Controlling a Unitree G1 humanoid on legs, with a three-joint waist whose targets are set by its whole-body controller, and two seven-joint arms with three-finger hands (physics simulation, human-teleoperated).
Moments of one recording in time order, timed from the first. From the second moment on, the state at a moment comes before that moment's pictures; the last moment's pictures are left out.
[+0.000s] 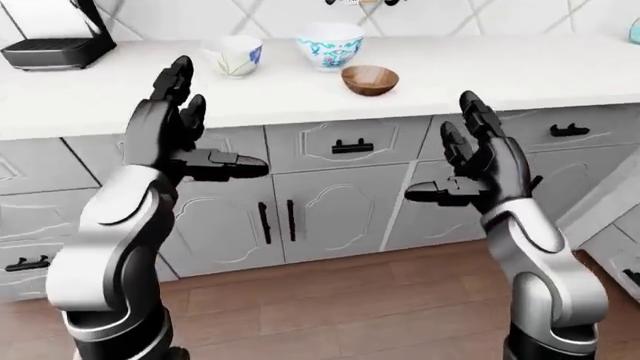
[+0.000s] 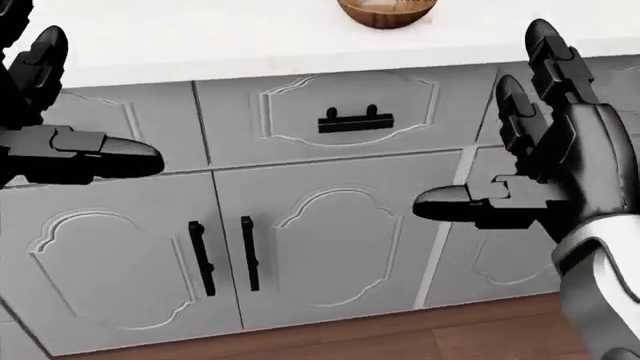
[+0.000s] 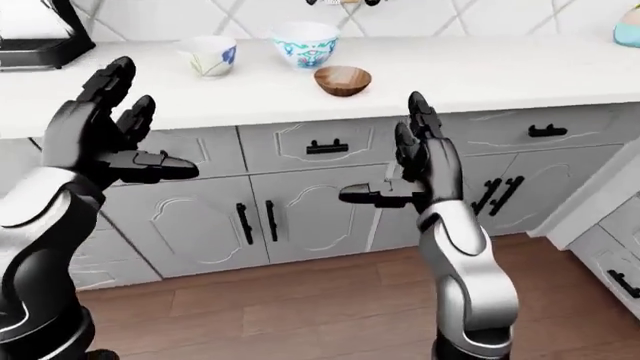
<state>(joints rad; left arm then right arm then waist) -0.60 0.33 0.25 -0.51 -0.25 1.00 -0.02 -0.37 -0.22 -0.23 -0.50 0.35 0.74 -0.03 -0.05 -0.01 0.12</state>
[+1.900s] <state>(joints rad) -0.68 0.55 0.39 -0.58 -0.54 1.09 0.10 -0.55 -0.39 -0.31 -0.65 0.68 0.85 -0.19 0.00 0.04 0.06</state>
